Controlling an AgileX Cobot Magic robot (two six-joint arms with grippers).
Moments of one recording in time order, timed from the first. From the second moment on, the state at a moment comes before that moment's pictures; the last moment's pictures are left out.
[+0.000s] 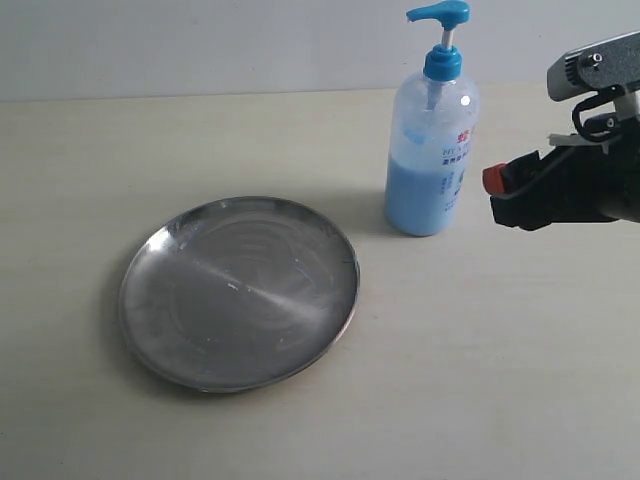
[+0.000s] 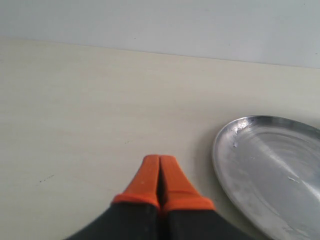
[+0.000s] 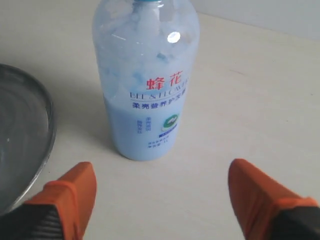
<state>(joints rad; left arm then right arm) -0.08 0.01 0.00 0.04 0.37 -0.15 0.32 1.24 -0.51 0.03 -0.02 -0.10</state>
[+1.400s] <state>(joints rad) -0.08 0.01 0.00 0.04 0.37 -0.15 0.32 1.80 -0.59 -0.06 -0.76 0.13</state>
